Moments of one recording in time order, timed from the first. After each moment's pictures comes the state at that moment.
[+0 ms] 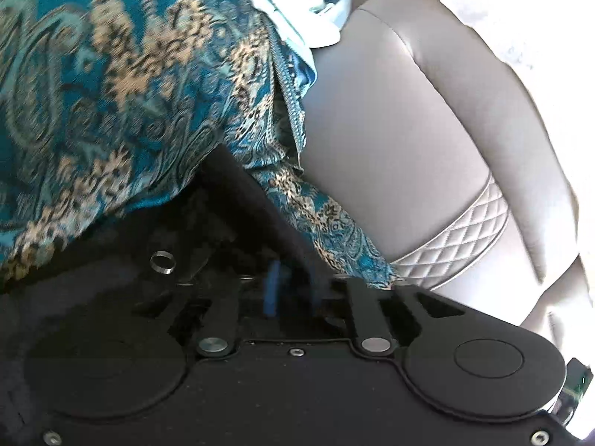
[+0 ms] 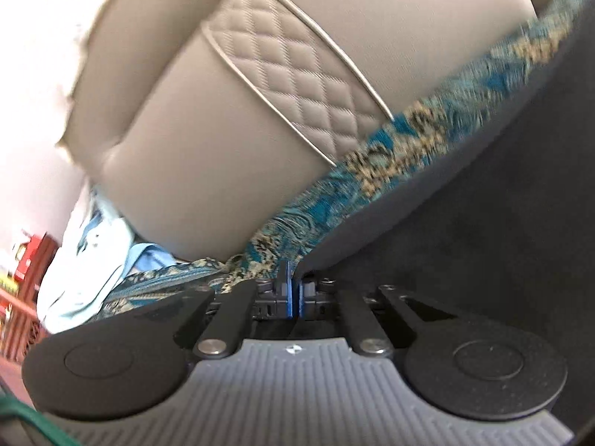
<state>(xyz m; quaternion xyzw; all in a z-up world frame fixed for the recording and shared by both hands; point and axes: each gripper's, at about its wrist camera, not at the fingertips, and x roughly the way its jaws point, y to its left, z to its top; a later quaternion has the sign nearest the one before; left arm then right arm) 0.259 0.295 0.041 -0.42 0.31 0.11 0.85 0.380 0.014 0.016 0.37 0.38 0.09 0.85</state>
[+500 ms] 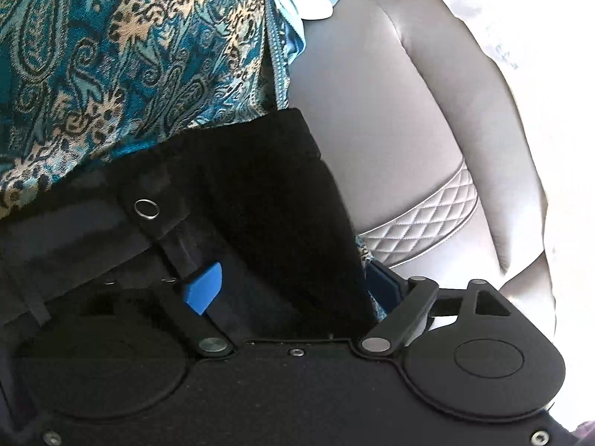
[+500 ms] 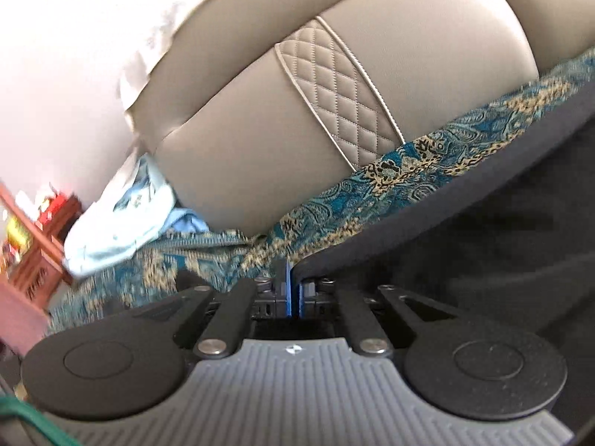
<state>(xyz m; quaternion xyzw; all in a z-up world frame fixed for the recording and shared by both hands) 0.243 0.288 0.035 -0.47 0.31 0.06 0.82 0.290 0.014 0.051 0.29 0.33 0.13 0.89</state>
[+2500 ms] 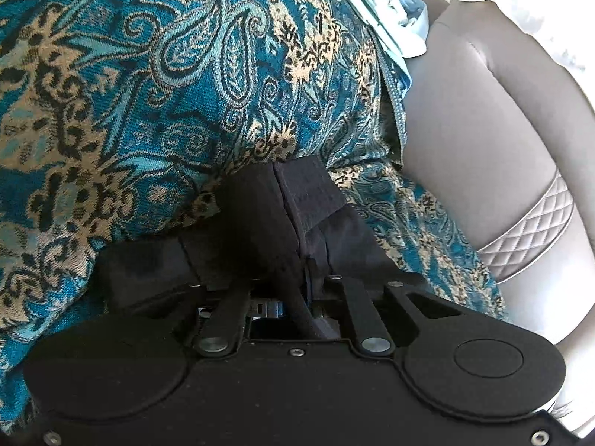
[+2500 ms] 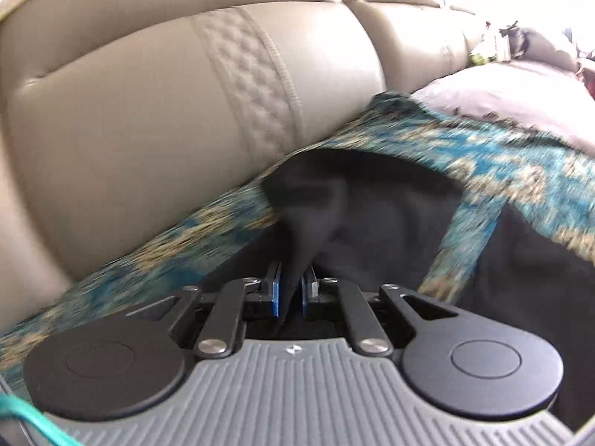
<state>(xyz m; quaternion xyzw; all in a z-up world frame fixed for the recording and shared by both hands) 0.180 0.289 0.019 -0.38 0.33 0.24 0.83 0.337 -0.416 -0.009 0.18 0.29 -0.31 0.88</state>
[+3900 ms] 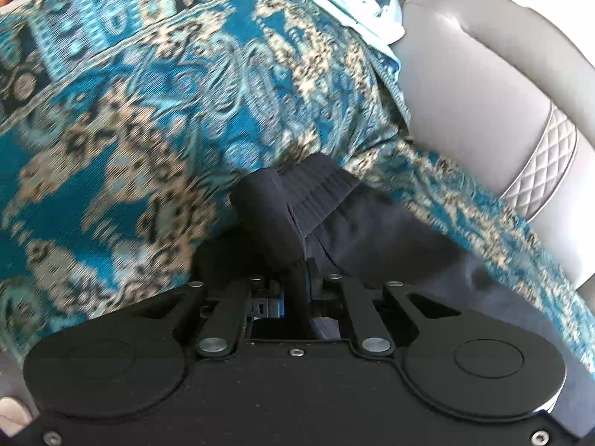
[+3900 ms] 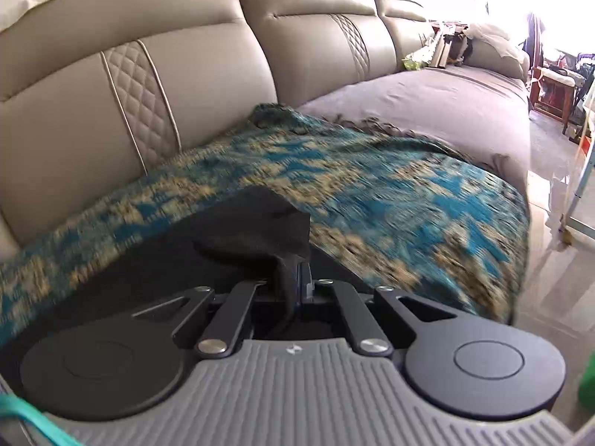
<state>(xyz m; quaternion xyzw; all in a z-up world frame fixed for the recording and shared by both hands) 0.133 0.276 0.043 -0.25 0.36 0.24 0.86 0.163 -0.484 0.032 0.16 0.31 -0.35 0.87</state>
